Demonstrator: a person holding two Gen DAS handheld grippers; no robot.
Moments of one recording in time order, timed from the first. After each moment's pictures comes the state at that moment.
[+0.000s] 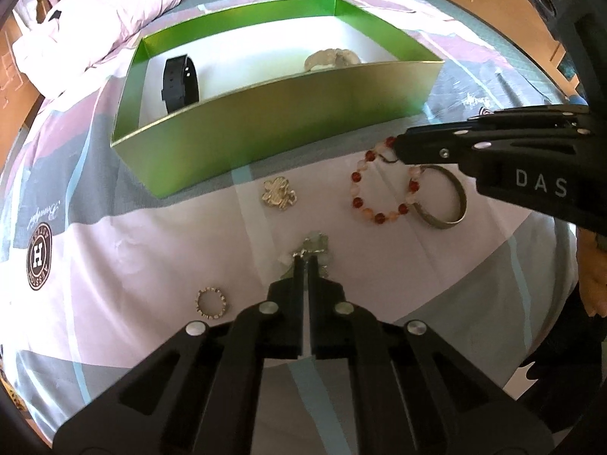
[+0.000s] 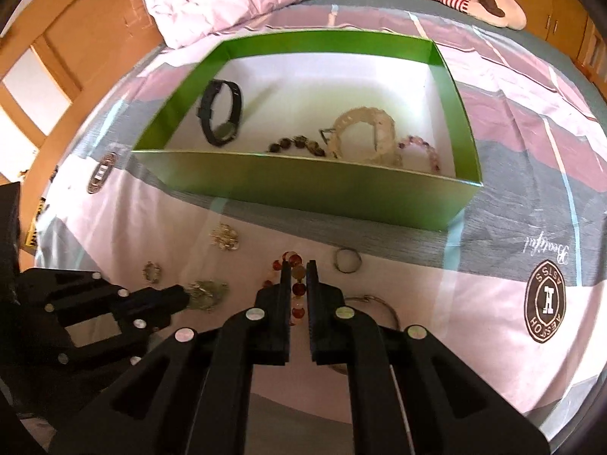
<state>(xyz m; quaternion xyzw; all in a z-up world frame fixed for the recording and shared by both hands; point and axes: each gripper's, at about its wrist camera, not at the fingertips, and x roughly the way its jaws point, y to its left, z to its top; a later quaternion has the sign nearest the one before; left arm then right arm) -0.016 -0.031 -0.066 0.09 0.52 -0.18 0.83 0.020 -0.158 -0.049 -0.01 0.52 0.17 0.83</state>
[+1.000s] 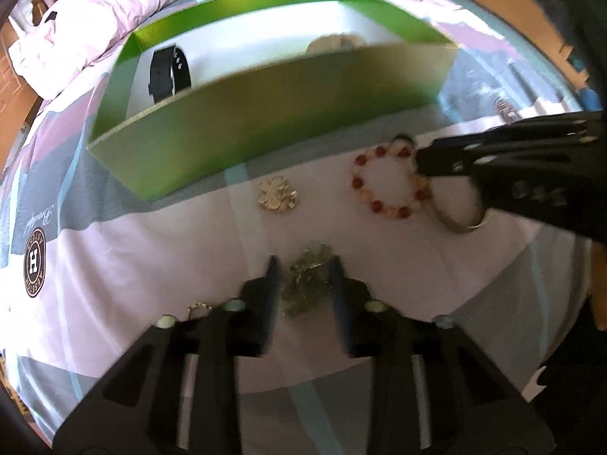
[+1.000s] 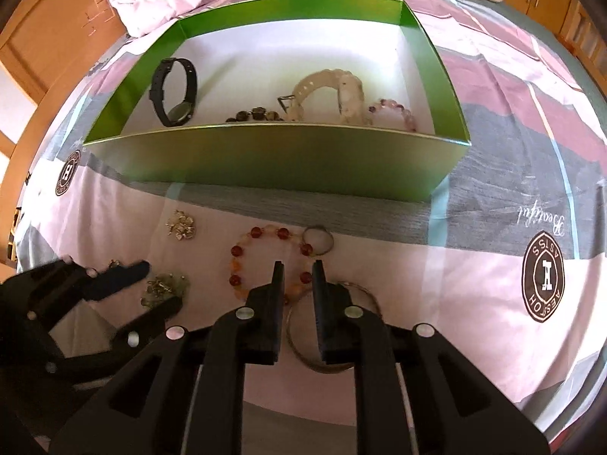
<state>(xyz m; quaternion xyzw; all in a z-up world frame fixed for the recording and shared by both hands) -0.003 -0.038 -0.089 0.11 0.53 -0.15 0.82 0.034 -0.174 -0.074 0.00 0.57 0.10 0.81</state>
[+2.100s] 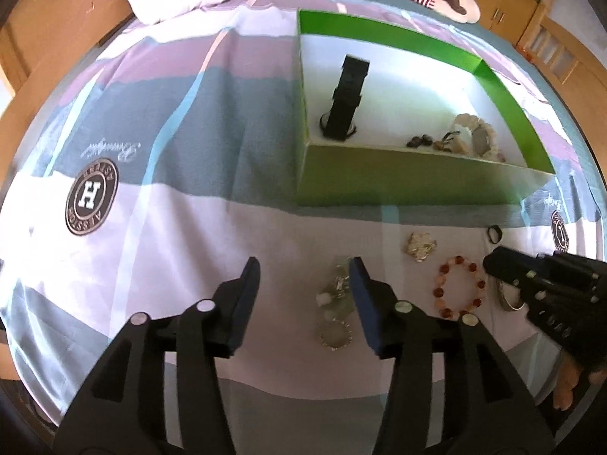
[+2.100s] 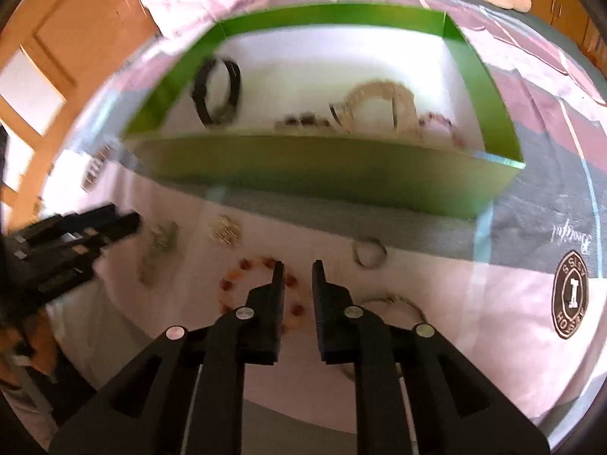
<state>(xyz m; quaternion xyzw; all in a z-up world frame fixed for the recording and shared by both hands) 0.027 0.050 -0.066 -0.03 0.54 -0.03 0.84 0.028 -0.151 -0.077 -0.03 0.57 0.15 0.81</state>
